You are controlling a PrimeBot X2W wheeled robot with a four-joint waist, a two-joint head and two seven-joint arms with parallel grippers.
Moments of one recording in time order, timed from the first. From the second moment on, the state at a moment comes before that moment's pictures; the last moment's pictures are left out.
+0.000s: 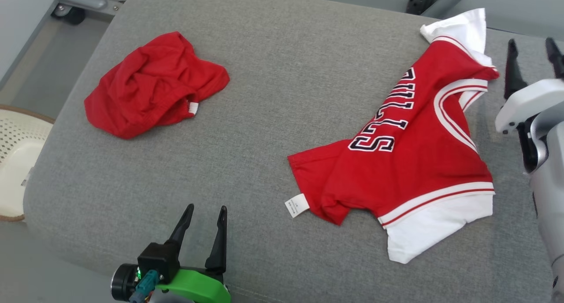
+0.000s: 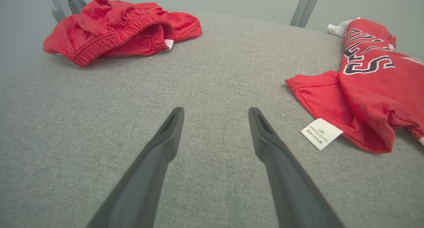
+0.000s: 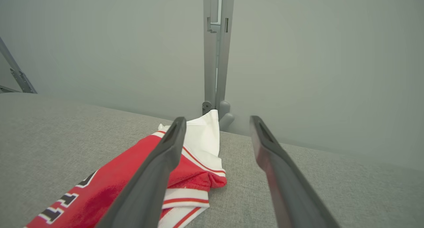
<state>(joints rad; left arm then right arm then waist) -0.04 0.05 -0.27 0.28 -0.26 -0.04 -0.26 -0.82 -0.31 -0.11 0.91 0.06 0.13 -0.26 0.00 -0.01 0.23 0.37</state>
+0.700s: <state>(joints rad) -0.02 0.05 -0.25 0.30 -0.25 -0.05 -0.26 -0.28 -0.21 0.24 0.62 0.44 0.13 -0.26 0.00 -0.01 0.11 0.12</state>
